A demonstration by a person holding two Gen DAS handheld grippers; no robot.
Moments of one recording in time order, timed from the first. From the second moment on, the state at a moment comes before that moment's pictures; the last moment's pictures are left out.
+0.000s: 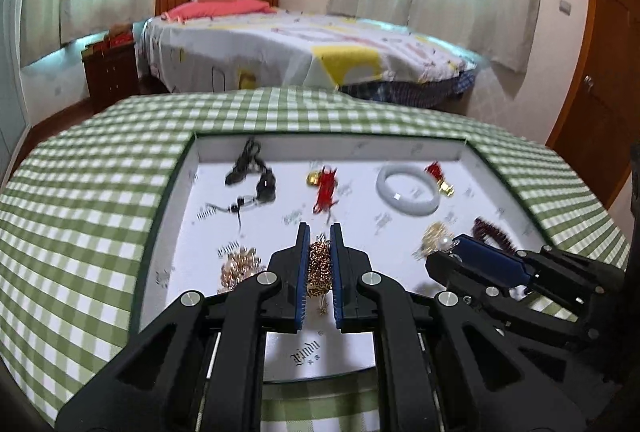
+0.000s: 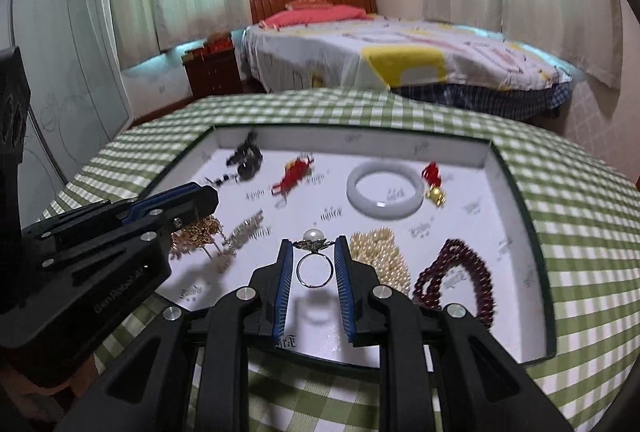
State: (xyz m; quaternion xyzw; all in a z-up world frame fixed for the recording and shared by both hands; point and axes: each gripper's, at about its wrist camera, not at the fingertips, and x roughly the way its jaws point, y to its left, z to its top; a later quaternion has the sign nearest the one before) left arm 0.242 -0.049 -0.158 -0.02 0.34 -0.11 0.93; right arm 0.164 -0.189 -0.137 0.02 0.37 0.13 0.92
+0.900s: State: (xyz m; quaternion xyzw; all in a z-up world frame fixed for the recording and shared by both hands) left arm 0.249 -0.041 -0.163 -0.04 0.38 -0.10 0.92; right arm 0.164 -0.194 -0.138 0.02 0.39 0.11 0.91
